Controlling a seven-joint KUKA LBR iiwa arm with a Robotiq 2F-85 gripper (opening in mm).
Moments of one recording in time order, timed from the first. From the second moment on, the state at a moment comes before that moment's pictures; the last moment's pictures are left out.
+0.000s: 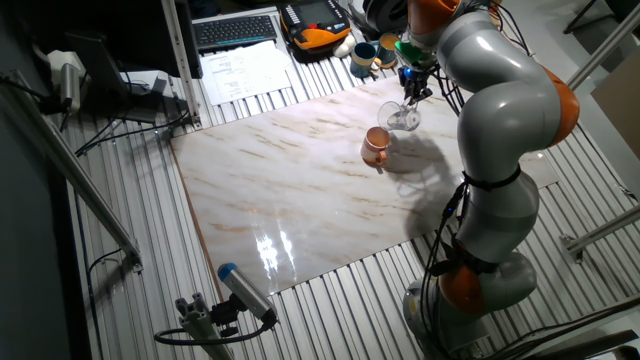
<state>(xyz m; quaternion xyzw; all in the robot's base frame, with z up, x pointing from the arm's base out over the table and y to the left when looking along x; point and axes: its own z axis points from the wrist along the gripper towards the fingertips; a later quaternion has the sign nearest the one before) 0.587 -0.104 0.243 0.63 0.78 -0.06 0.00</state>
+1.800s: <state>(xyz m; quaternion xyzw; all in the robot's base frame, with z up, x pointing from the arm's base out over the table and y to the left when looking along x) 0.583 -0.101 0.246 0.63 0.77 -0.06 0.02</state>
